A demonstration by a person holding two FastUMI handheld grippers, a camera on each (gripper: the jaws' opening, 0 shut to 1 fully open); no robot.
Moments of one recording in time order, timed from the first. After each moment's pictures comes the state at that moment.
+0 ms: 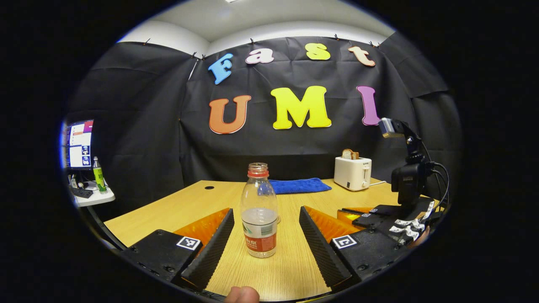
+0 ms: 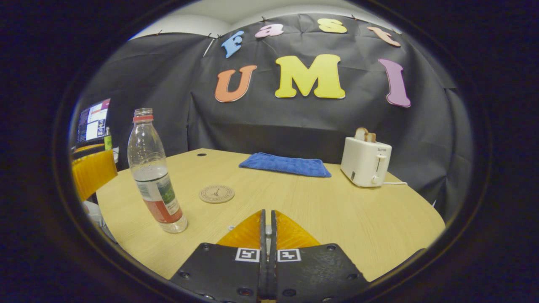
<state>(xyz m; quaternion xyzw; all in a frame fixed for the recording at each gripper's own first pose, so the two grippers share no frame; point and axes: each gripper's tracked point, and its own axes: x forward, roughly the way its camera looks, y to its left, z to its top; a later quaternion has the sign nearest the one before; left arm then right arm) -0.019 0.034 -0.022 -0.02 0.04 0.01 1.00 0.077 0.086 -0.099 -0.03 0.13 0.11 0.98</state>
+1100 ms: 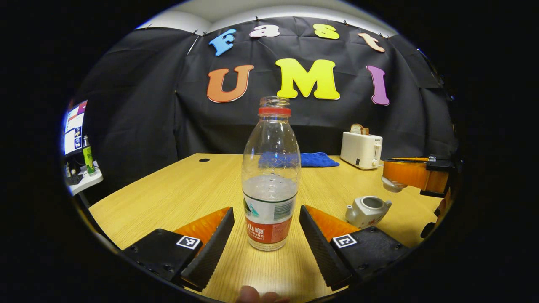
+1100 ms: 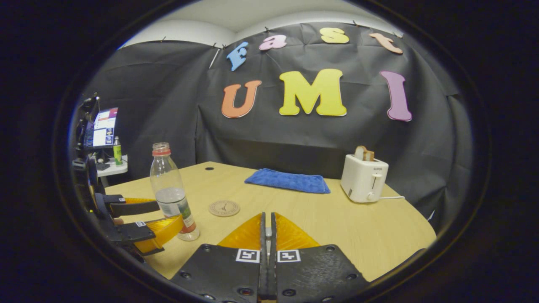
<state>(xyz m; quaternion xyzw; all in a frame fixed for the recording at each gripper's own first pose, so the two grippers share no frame) 0.025 0.046 -0.089 -0.03 0.12 0.00 0.99 0.051 0.074 -0.045 -0.04 0.09 0.14 0.99</state>
